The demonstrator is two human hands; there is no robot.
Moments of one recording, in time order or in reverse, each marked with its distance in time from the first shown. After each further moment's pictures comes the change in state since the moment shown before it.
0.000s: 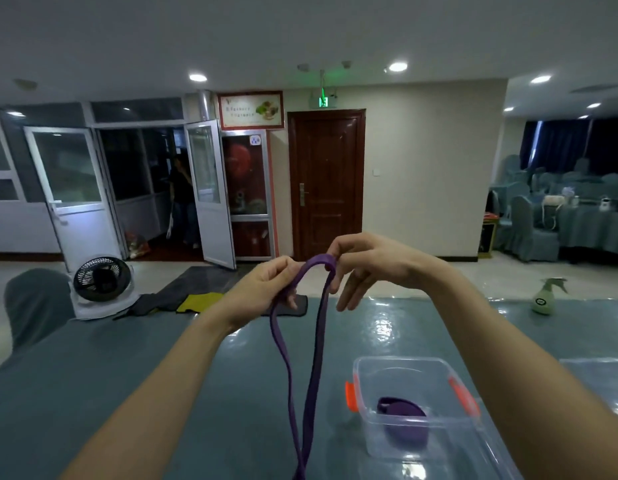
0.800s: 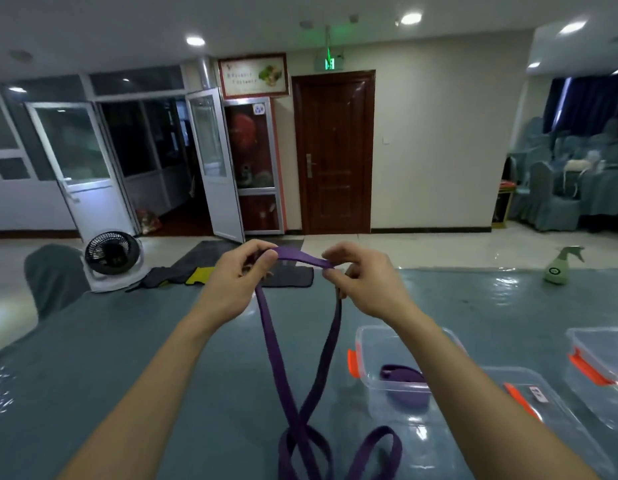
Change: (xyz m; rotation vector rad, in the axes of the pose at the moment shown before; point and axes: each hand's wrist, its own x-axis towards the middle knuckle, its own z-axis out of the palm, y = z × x) left_hand -0.032 -0.029 0.003 0.291 0.334 0.189; right_hand 0.002 0.089 0.073 -0.155 0.557 -0.189
